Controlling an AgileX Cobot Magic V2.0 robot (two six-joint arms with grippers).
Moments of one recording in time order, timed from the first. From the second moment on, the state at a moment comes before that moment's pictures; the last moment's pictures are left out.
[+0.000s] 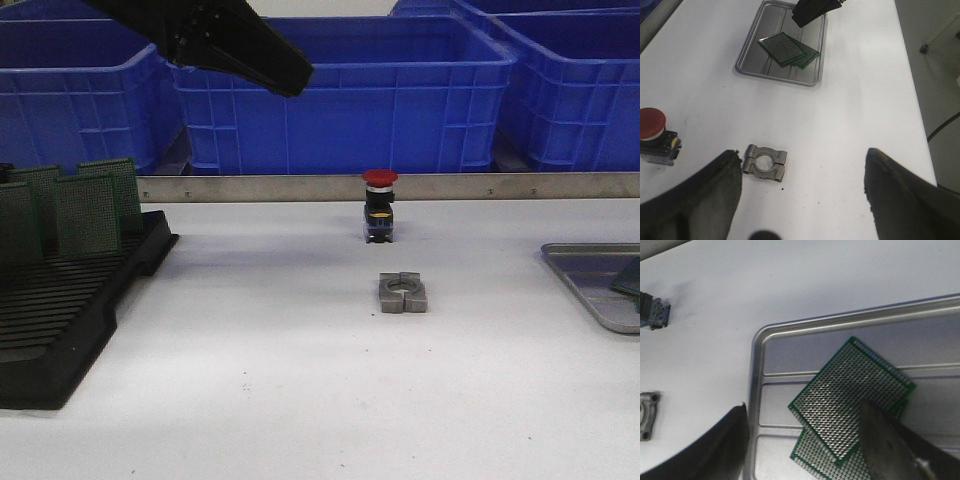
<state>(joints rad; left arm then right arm) -0.25 1.90 -1.53 -1.14 1.20 1.52 -0.44 1.68 -0.80 1.38 0.61 -1.38</state>
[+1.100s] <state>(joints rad) 0.06 1.34 -1.39 -0.81 0.94 0.98 0.01 0.96 -0.63 1.25 0.33 -1.38</state>
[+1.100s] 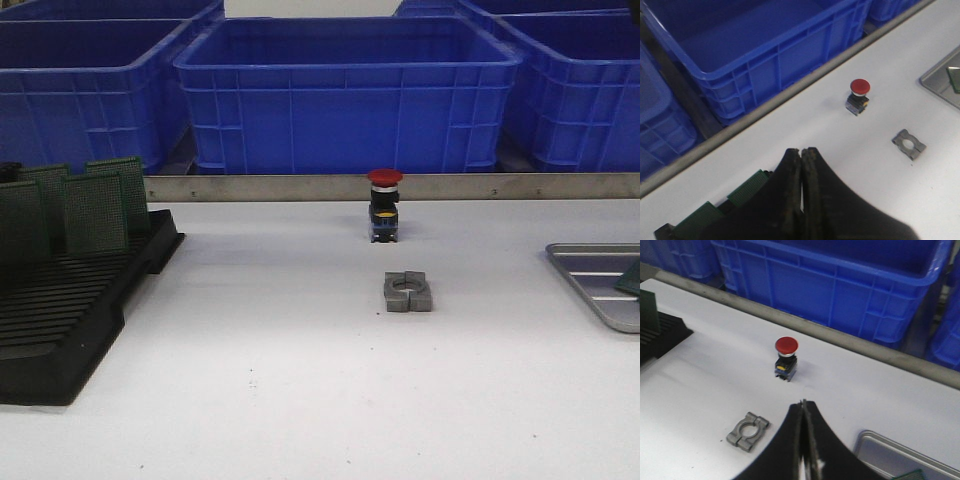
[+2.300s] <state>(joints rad) 0.06 0.05 -0.34 -0.94 0.39 0.98 0.09 0.06 -0.19 1.27 0.20 -1.38</state>
